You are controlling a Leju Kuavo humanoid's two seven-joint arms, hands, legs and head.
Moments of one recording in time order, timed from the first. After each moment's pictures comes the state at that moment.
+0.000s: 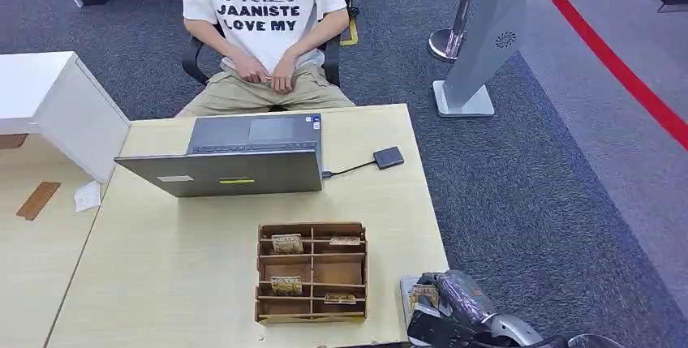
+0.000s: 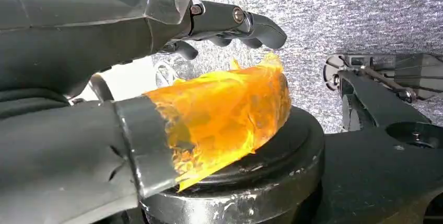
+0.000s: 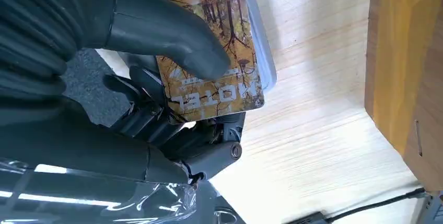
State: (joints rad) left arm -0.10 -0.22 1.17 -0.21 -1.14 -0.13 0.26; right arm 0.11 -0.47 0.62 -1.61 0.46 -0.04 0.03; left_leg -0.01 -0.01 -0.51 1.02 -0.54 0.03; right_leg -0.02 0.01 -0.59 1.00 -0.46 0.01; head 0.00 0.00
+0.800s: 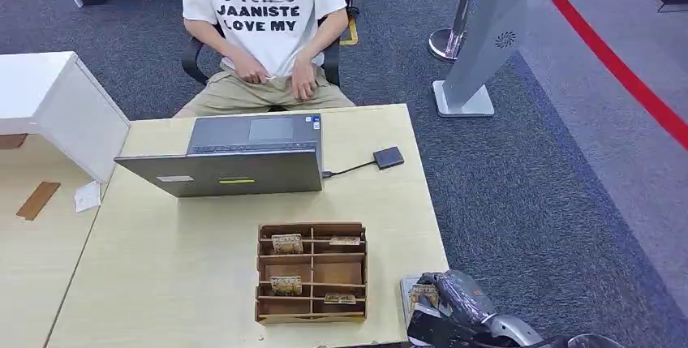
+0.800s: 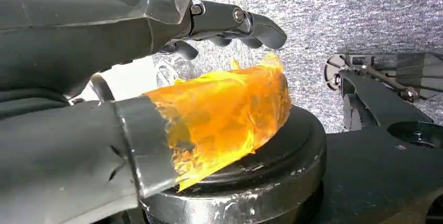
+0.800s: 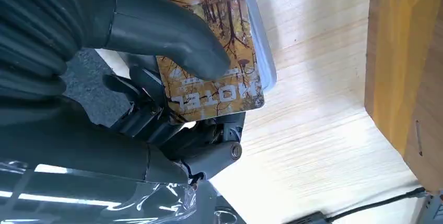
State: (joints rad) left arm -0.10 -0.22 1.17 -0.21 -1.14 -0.13 0.27; right arm 0.11 -0.47 0.62 -1.61 0.46 -0.04 0.03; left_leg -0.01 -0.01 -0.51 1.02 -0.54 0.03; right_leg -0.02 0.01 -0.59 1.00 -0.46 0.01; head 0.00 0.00
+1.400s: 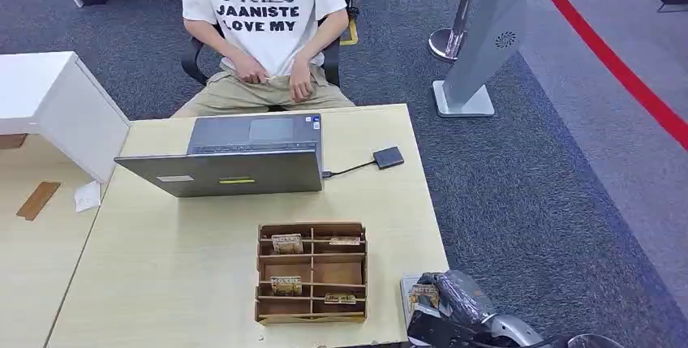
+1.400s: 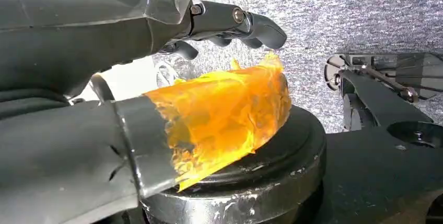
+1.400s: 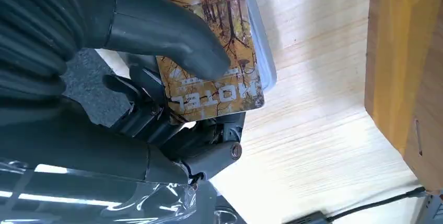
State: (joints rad) left arm -0.10 -0.22 1.17 -0.21 -1.14 -0.13 0.27; right arm 0.11 -0.47 0.62 -1.61 0.46 -0.04 0.03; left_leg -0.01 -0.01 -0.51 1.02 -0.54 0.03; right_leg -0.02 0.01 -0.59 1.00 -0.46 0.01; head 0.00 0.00
